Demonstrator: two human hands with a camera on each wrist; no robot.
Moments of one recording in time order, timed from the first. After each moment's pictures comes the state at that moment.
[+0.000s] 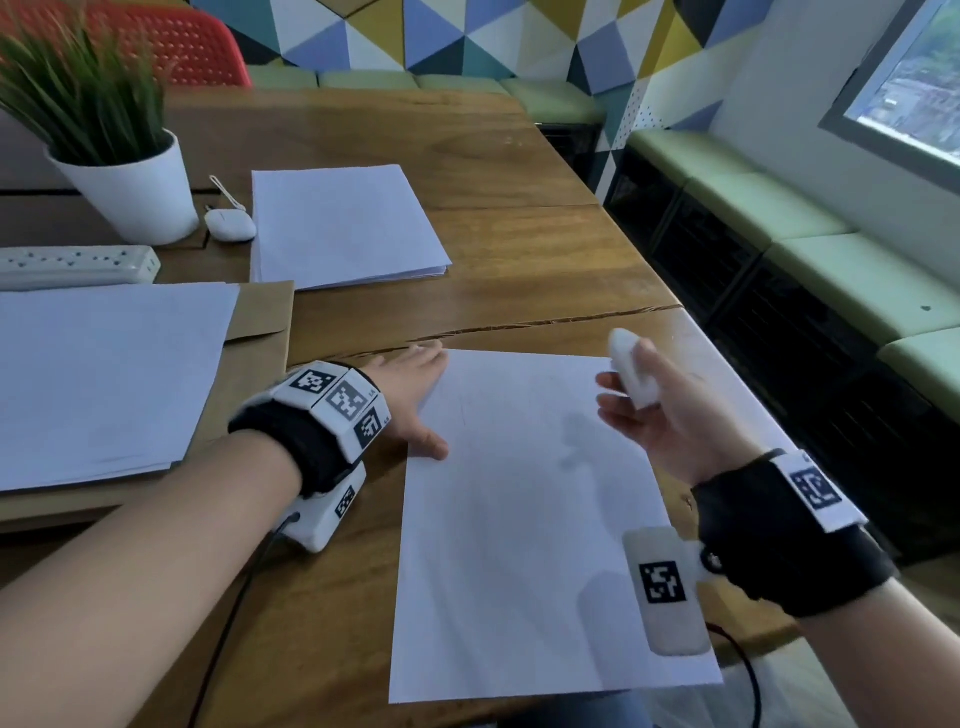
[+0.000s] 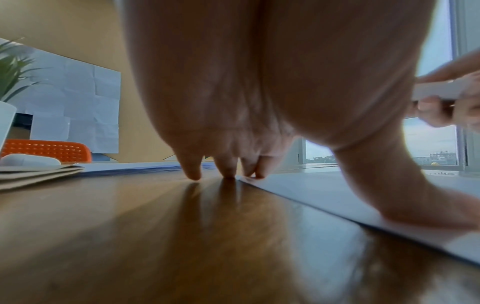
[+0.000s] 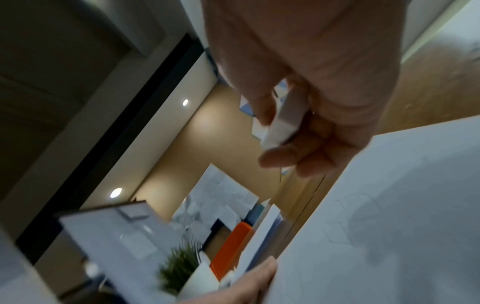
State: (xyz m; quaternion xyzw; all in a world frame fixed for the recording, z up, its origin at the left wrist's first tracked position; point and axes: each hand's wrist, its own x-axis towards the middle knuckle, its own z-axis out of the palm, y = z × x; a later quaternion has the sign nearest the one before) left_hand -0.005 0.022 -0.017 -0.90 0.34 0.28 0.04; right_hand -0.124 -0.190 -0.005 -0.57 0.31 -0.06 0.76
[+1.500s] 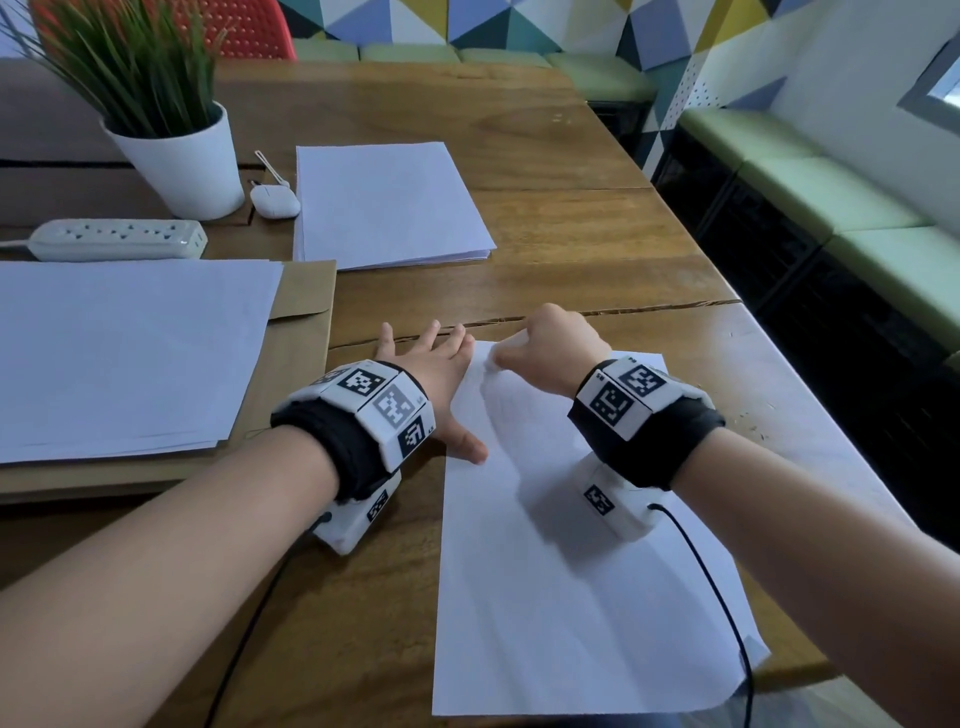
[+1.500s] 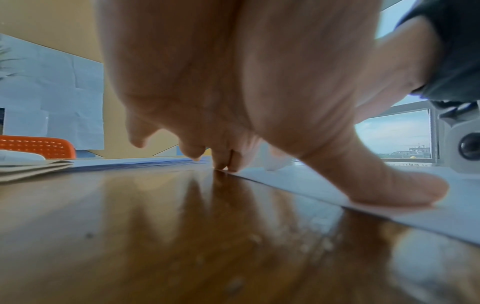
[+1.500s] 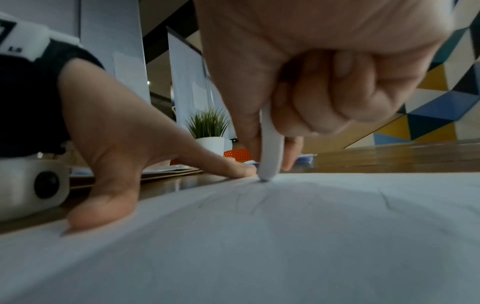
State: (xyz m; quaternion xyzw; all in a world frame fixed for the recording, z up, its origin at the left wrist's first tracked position) left_hand -0.006 0.032 -0.026 -0.93 0.28 0.25 0.05; right_hand -0.032 -0.104 -0.010 -0.96 0.15 0.07 0.23
